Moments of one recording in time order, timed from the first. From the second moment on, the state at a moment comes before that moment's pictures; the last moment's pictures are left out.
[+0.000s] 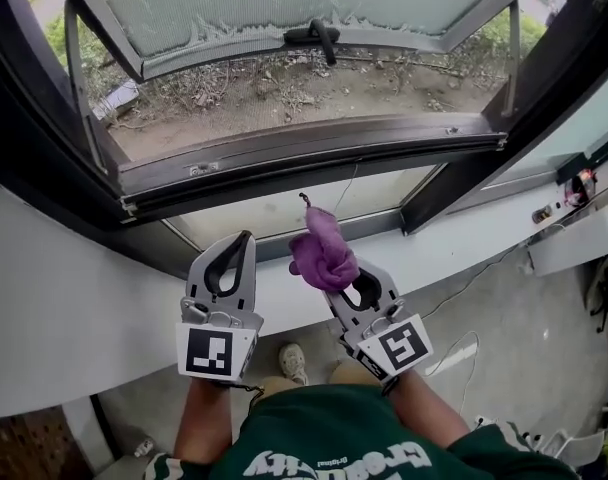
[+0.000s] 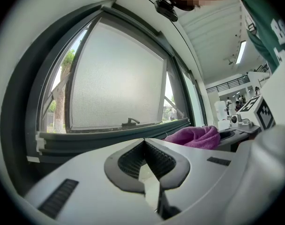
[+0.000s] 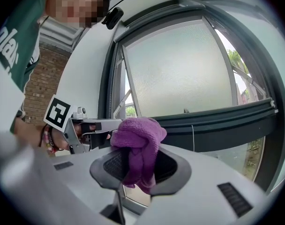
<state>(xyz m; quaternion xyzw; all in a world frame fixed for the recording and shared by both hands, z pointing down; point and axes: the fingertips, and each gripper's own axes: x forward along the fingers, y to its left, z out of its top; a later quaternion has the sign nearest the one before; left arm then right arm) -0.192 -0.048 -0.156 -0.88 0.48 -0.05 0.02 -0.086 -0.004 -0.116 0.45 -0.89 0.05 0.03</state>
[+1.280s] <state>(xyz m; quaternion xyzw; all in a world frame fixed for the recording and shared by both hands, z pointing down) -0.064 -0.032 -0.119 -0.81 0.57 -0.10 0.05 0.029 -0.021 -0.076 0.31 -0.94 0.11 -0.07</state>
